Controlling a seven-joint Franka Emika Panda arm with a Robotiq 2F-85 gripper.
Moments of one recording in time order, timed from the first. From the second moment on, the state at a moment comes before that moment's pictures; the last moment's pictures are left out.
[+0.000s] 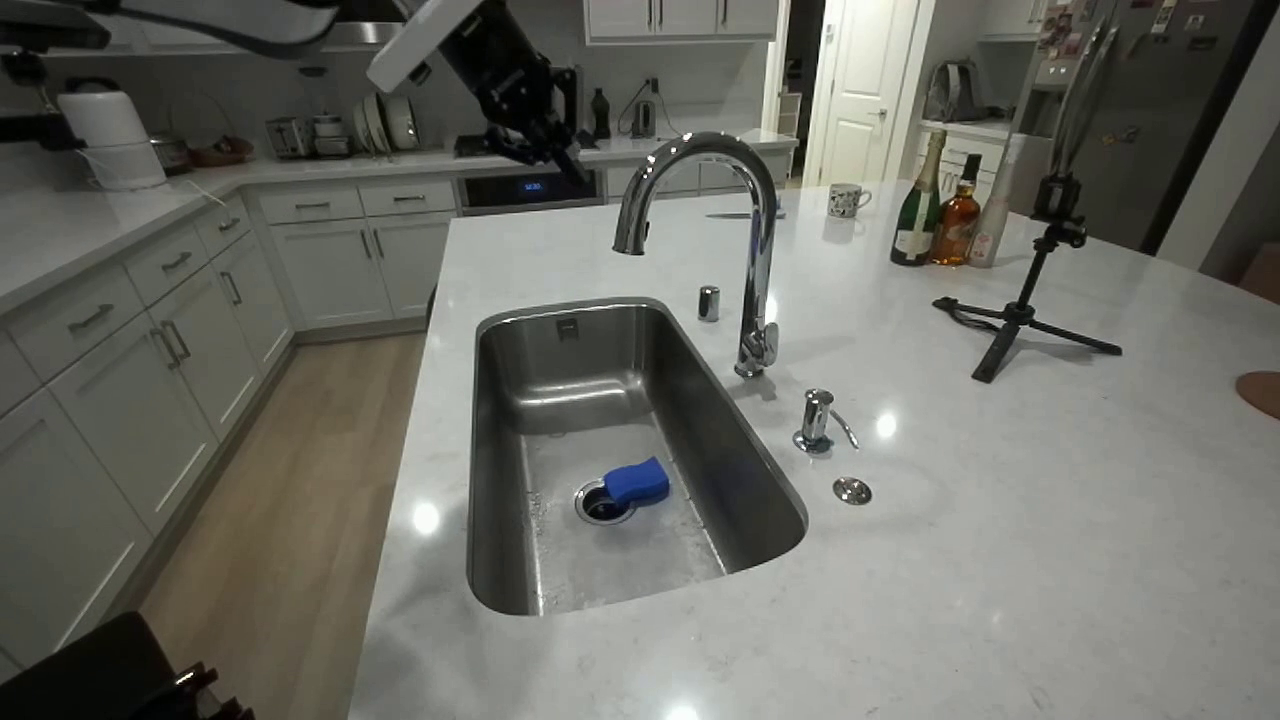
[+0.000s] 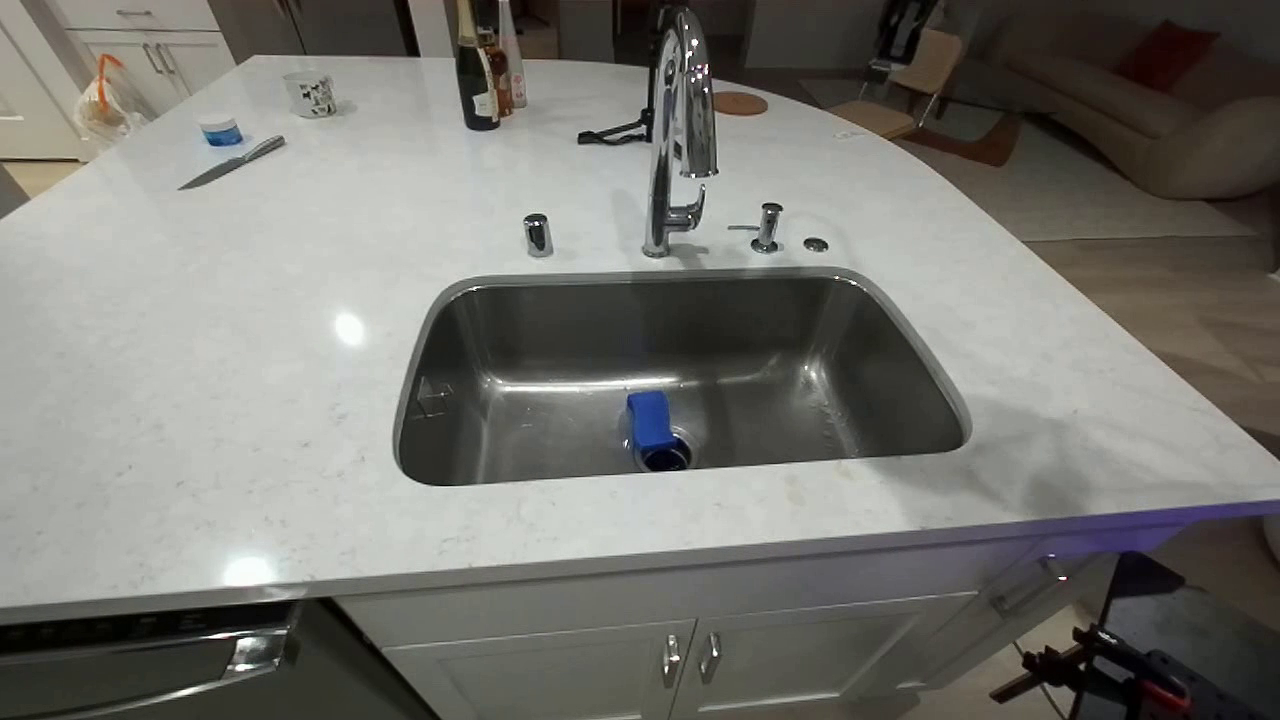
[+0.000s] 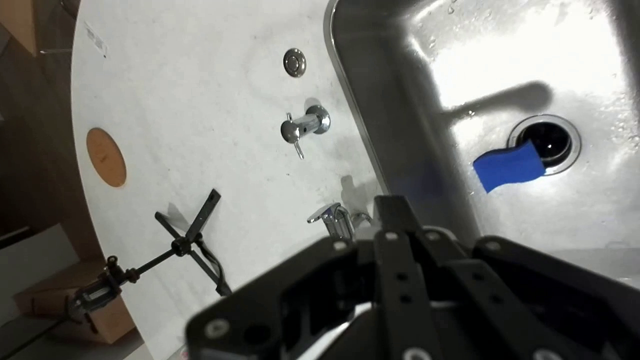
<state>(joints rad) -0.01 0.08 -0.02 -1.58 -0.53 1.98 -0.34</state>
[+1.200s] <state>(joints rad) 0.03 0.28 0.00 -1.36 -0.57 1.70 -0.41</state>
